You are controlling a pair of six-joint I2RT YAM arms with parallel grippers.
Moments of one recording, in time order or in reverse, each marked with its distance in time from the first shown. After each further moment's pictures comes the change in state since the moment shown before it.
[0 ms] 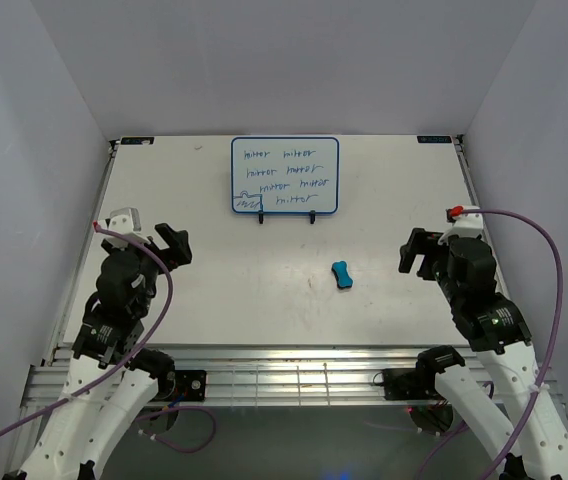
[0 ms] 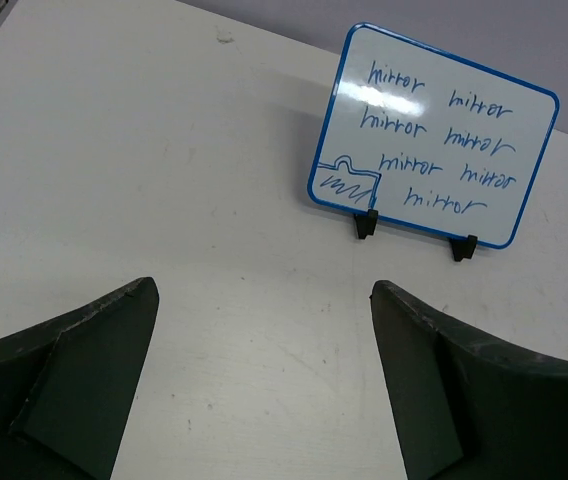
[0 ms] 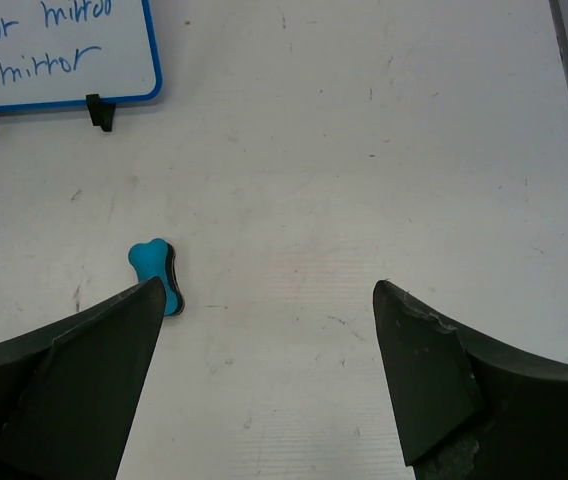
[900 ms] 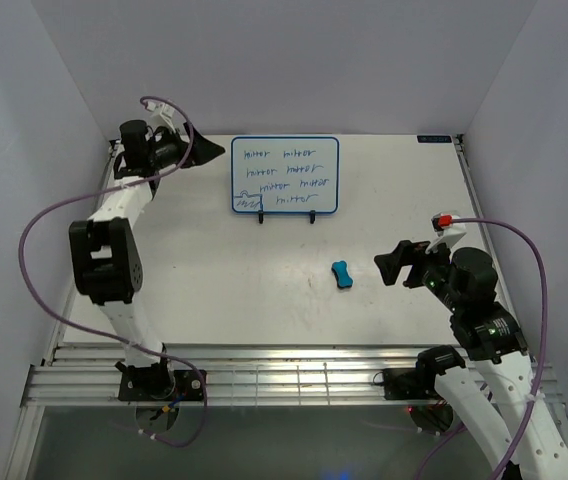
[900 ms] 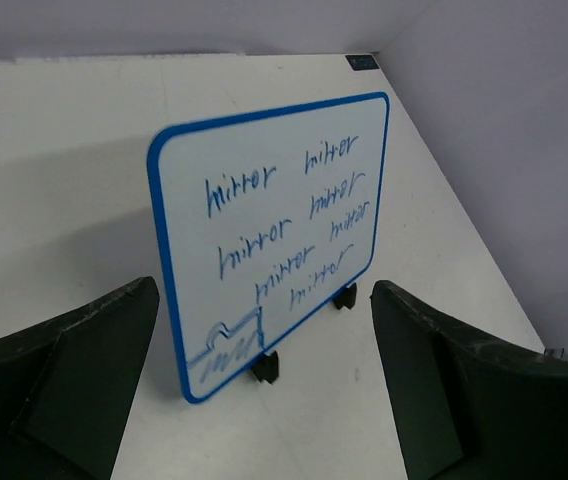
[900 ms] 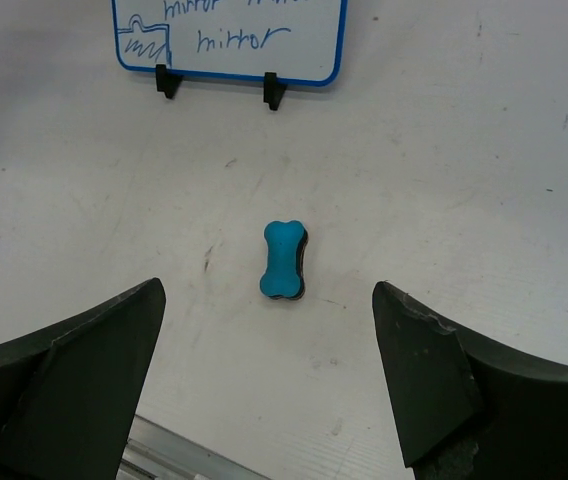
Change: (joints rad) left arm 0.373 1.333 0.672 0.586 1.117 -0.071; right arm 0.000 -0.077 -0.099 0.122 -0.346 0.028
